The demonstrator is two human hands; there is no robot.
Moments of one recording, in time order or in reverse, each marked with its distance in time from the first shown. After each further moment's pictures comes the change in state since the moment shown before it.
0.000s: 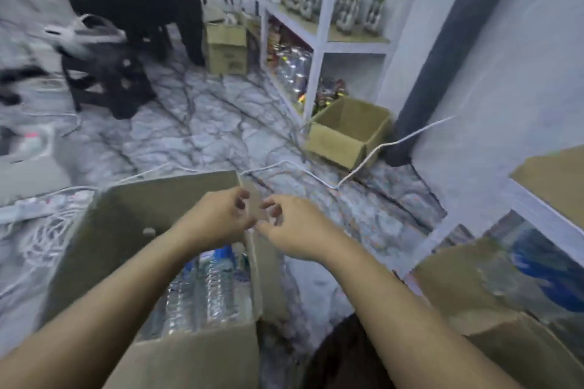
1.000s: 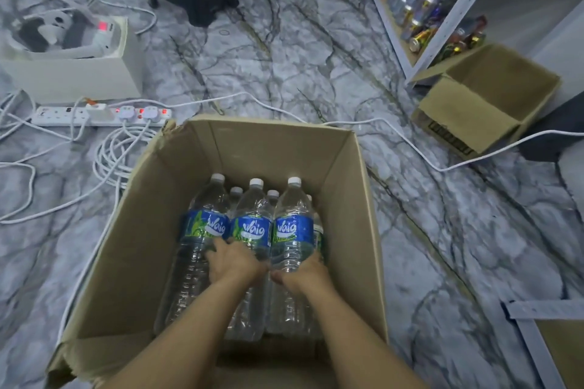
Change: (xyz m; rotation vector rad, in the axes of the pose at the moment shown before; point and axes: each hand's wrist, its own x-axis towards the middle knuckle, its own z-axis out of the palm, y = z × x) left_hand 0.042 -0.211 0.144 -0.053 -0.172 -0.928; right_hand 0.158 0.071 0.278 0.168 -0.296 0.701
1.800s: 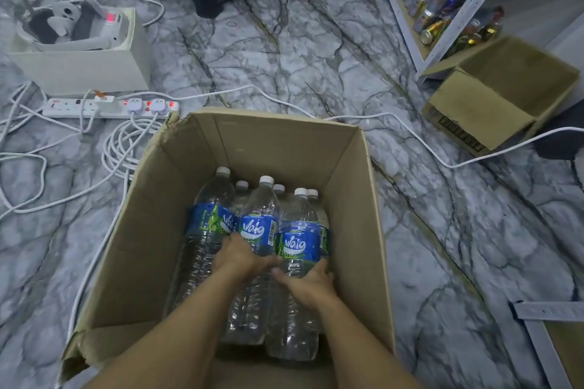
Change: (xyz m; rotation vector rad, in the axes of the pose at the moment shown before) left_hand 0.017 -0.015 0.004 -0.178 -0.077 0.027; right_hand -0.003 0.026 0.004 0.078 -0.084 -0.027
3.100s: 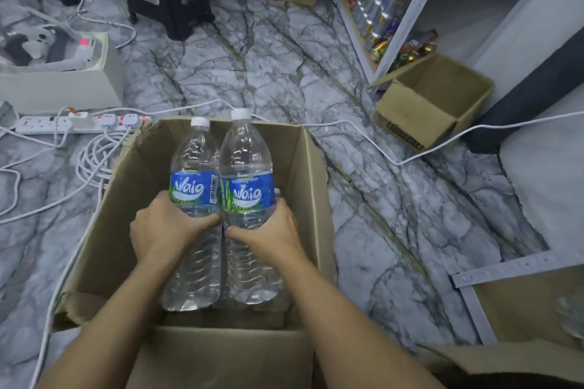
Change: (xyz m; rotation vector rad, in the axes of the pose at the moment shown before) left_hand -0.105 0.009 -0.073 -0.135 0.623 0.191; right_hand -0.104 -0.051 -0.055 0.129 0.202 -0.486
